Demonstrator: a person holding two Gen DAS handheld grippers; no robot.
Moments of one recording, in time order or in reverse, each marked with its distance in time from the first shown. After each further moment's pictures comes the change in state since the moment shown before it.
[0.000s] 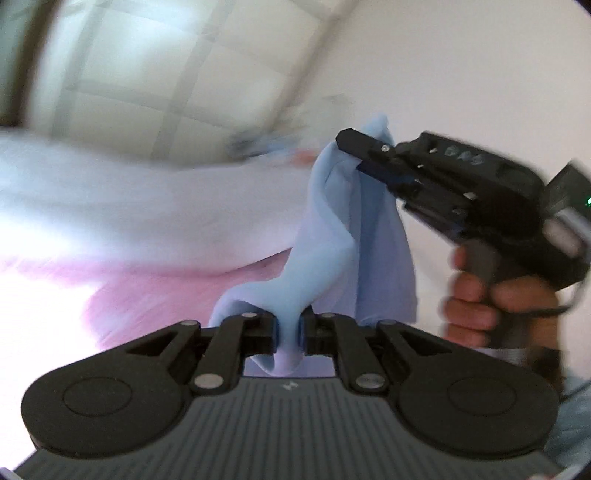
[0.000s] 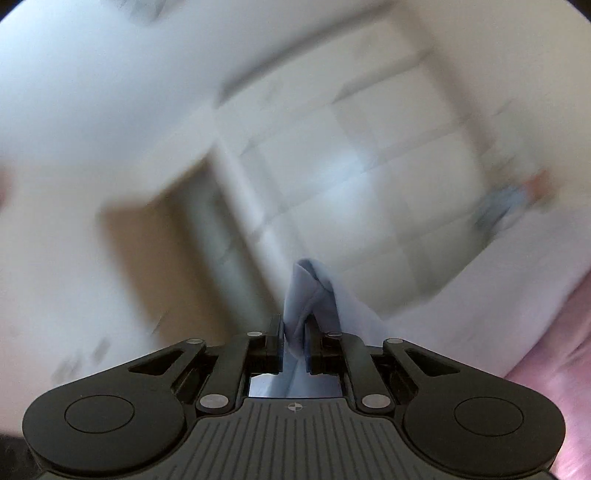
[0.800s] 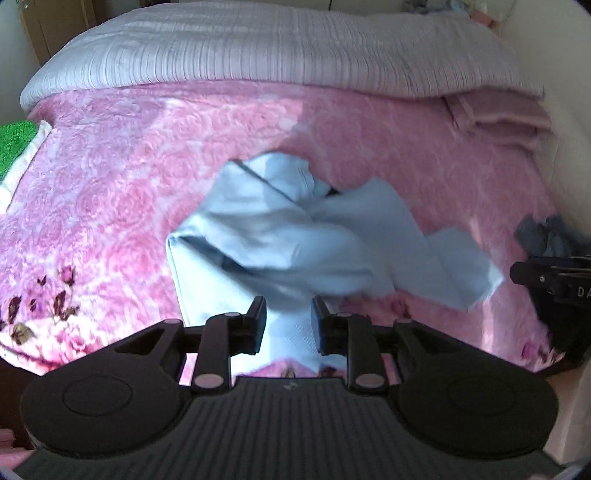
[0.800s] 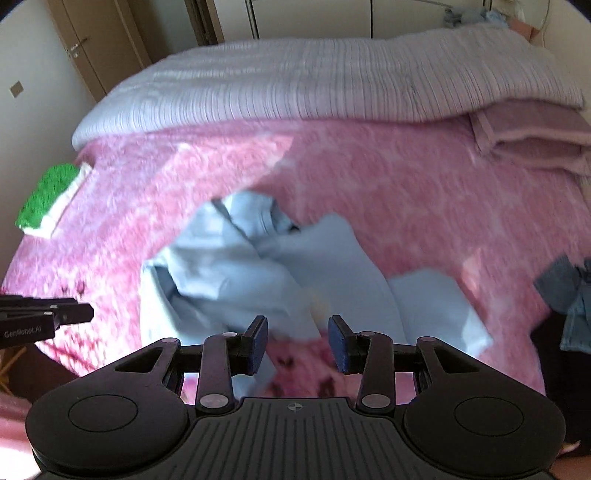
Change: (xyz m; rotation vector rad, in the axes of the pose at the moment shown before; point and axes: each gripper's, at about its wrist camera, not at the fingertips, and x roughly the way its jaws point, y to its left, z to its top) left arm 0.026 -0.007 -0.154 -0.001 0.362 0.482; right arm -0.061 -0.064 -0.193 -0.155 0.803 -0.342
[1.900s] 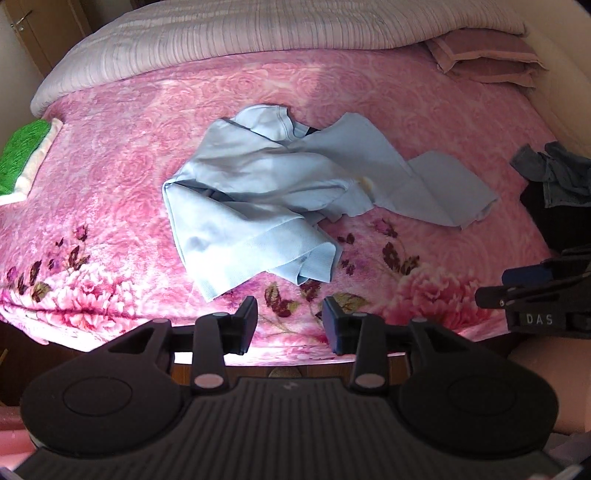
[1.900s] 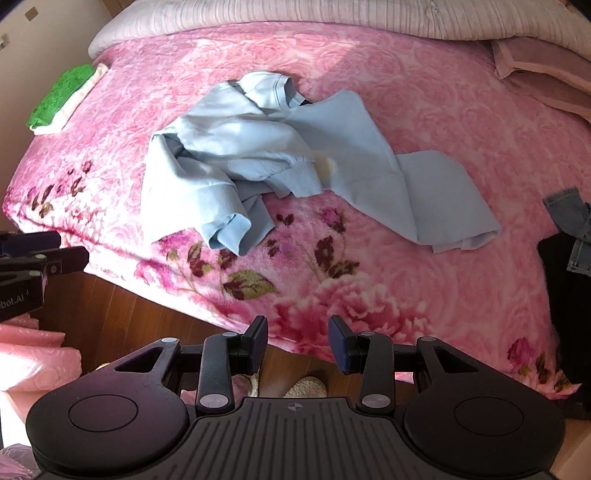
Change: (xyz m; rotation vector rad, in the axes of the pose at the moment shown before) left arm -0.031 -0.060 -0.091 0.111 0.055 0.065; right arm -0.013 -0.004 -0.110 -0.080 0.231 0.014
